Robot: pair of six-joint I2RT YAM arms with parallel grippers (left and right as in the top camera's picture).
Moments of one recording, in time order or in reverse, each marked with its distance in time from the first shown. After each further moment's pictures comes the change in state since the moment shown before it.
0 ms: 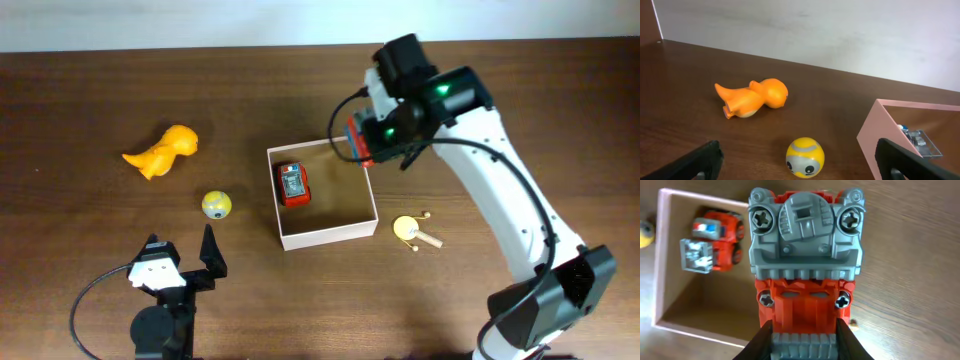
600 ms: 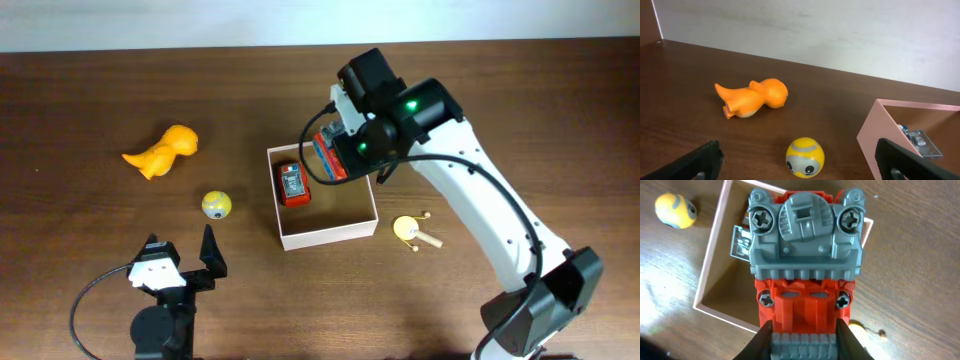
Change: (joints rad) left arm 0.000 0.000 0.000 0.000 0.000 0.000; right arm 0.113 0.001 0.000 0.015 -0.036 0.000
